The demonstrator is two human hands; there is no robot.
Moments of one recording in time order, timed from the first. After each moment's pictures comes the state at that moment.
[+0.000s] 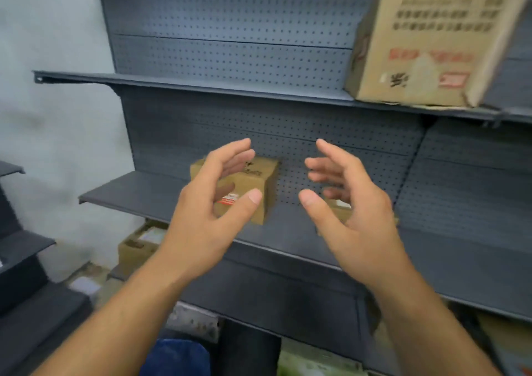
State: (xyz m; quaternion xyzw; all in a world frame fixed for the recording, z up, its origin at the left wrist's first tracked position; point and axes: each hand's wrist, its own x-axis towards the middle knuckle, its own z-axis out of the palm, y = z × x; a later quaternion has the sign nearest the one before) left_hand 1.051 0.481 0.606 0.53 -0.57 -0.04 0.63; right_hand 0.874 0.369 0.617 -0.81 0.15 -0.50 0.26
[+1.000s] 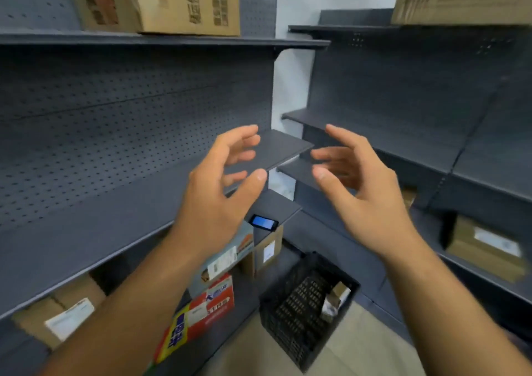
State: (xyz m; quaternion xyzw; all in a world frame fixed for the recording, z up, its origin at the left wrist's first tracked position) left_hand 0.337 0.223 0.564 0.18 -0.77 -0.37 0.49; right_hand 0.149 0.333 0.575 -0.58 0.59 -0.56 0.04
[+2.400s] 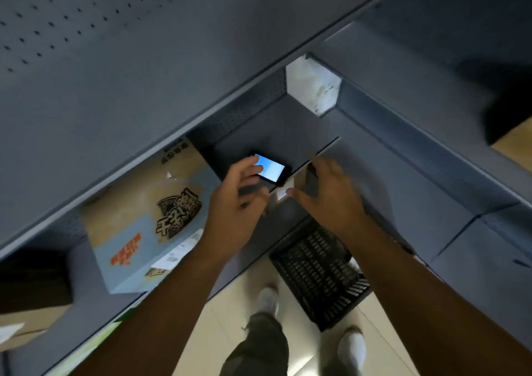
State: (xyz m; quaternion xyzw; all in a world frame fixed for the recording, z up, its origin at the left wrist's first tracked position) left_hand 0.038 -0.094 0.201 0.49 -0.67 -0.47 0.31; right_hand -0.160 -0.068 0.131 -0.56 0.76 -0.26 0.22
